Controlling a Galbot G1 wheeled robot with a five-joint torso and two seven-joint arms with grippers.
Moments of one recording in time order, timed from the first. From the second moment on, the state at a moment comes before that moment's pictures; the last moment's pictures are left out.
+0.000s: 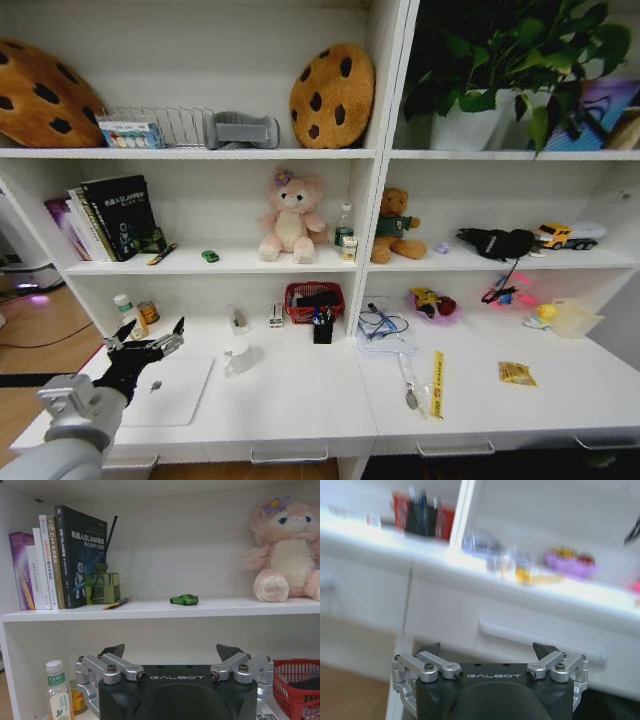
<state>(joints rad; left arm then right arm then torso) 1.80 -0.97 -0.99 -2.50 -0.75 0.37 -0.33 -2.21 1.22 0.62 1.71 0.05 0.73 0.11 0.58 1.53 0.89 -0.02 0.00</state>
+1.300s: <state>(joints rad) 1.80 -0.97 -0.99 -2.50 -0.75 0.37 -0.33 -2.02 1.17 0.83 2.26 0.46 0.24 0.07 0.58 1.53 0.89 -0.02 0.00</state>
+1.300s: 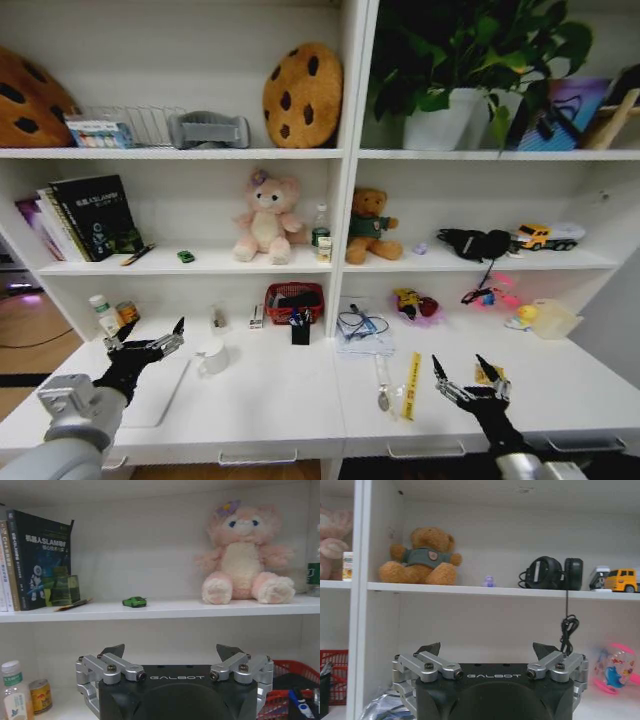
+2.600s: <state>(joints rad) 1.80 -0.97 -0.99 -2.50 -0.75 0.37 -0.33 -1.64 0.92 0.84 1.67 0.64 -0.06 -0.02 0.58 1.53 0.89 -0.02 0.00</state>
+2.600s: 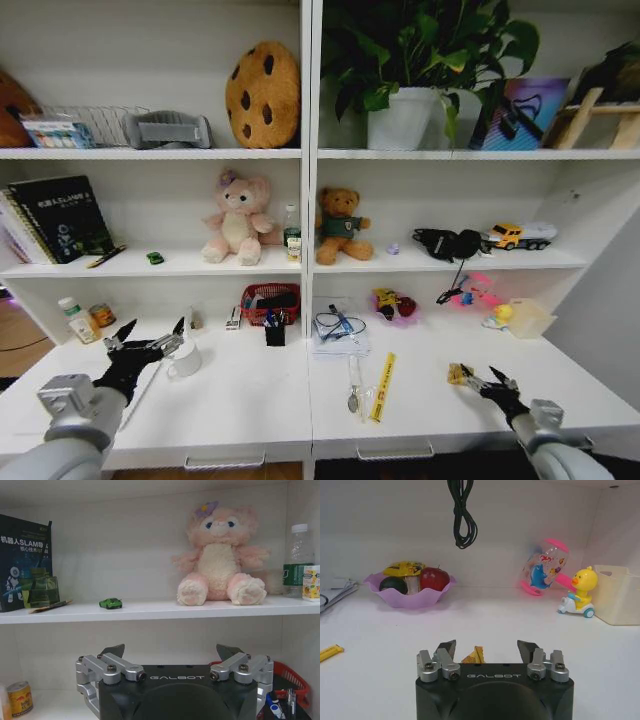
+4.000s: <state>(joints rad) 1.80 -0.97 -0.99 -2.50 -0.75 0.37 -0.33 -1.07 0.79 0.48 1.55 0.79 -0.11 -0.05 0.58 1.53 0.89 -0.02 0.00</state>
